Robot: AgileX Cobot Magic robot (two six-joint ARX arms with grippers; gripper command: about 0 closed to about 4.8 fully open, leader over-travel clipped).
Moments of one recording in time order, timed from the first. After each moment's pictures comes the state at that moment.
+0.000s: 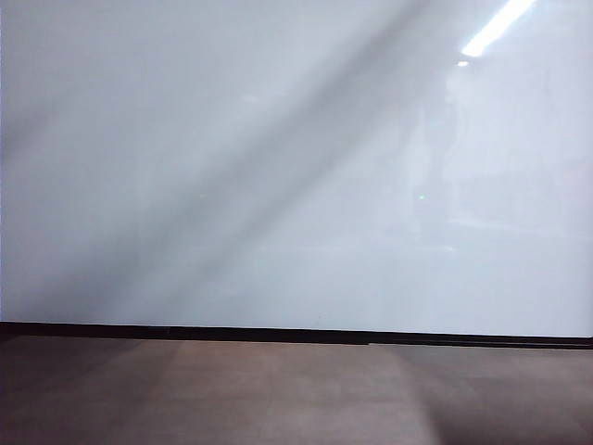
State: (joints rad) left arm -0.72 0.28 0.69 -0.06 0.00 0.03; right arm 0.41 0.84 0.89 0.28 0.30 0.19
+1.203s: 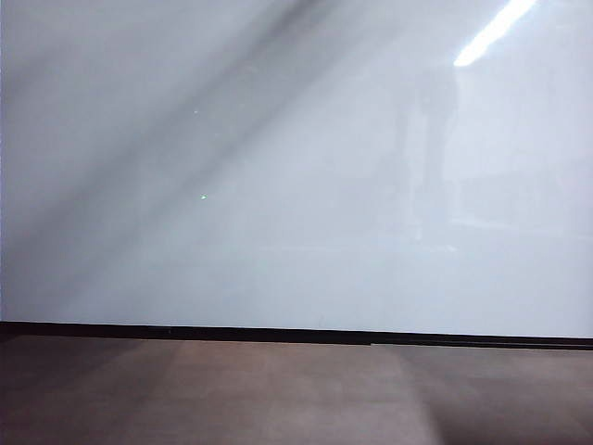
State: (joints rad) left arm -0.72 0.46 0.87 -0.02 -0.03 0.03; right arm 0.60 1.40 1.28 0.46 0.42 0.11
